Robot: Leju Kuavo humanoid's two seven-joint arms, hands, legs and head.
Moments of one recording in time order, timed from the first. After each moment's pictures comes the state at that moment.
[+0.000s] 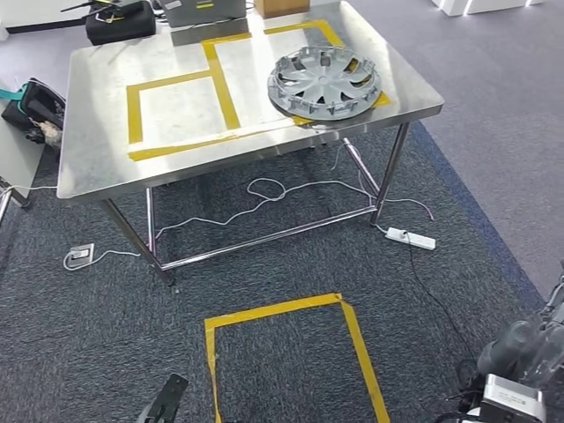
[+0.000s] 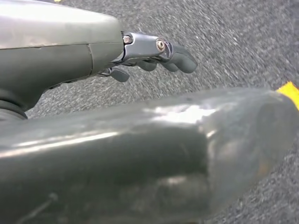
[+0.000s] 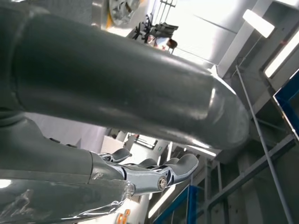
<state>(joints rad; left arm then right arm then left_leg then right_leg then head) -0.07 -0.11 -0.04 -0.19 -0.28 0.42 -0.22 0.28 0.01 0.00 -1.99 0.40 -0.68 -0.61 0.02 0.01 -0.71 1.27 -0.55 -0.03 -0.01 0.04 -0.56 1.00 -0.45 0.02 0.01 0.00</state>
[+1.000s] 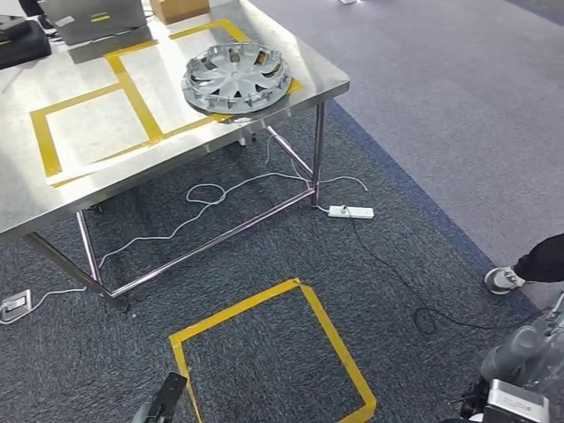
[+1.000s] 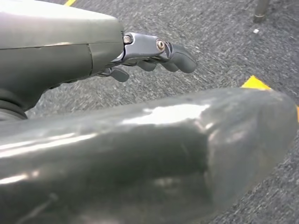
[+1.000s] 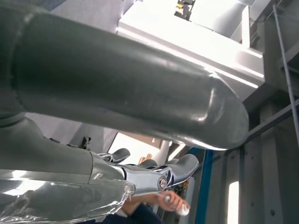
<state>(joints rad) -0.07 -0.13 -0.01 -0.19 -0.30 0.52 -0.21 0.29 0.01 0.01 -2.00 0.40 -0.70 -0.60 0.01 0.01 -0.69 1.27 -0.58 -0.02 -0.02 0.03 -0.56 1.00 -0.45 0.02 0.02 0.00</state>
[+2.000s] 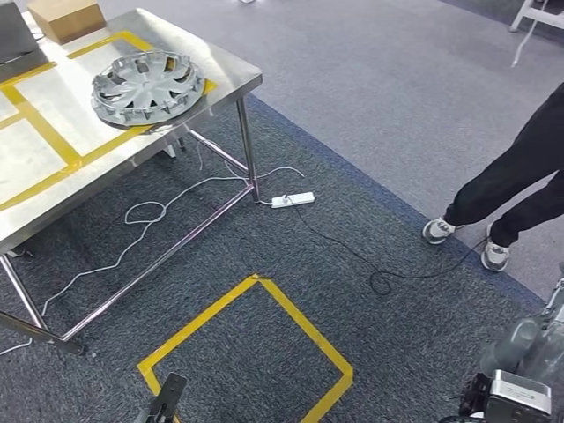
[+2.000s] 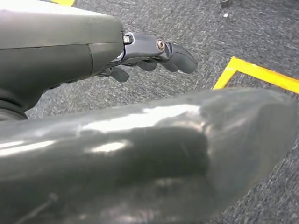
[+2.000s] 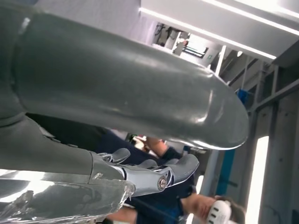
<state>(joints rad) -0.06 -0.15 0.01 -0.19 -0.30 0.52 -0.11 0.28 0.00 0.03 -1.98 0.38 -0.67 -0.54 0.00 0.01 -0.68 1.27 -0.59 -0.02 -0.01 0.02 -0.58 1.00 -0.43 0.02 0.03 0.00</state>
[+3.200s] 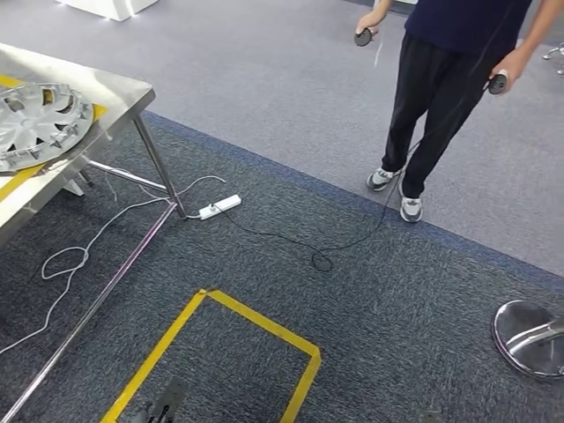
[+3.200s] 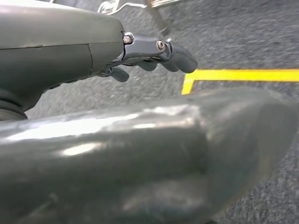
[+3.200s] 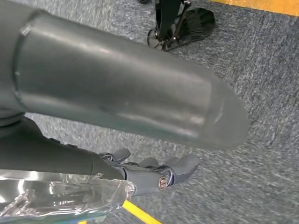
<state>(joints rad) -0.06 -0.14 0.01 -0.19 -0.42 0.55 -0.01 -0.01 0.06 -0.48 -0.25 0.37 -0.33 -0.19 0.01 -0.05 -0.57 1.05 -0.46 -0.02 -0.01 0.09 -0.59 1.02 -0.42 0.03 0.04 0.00</state>
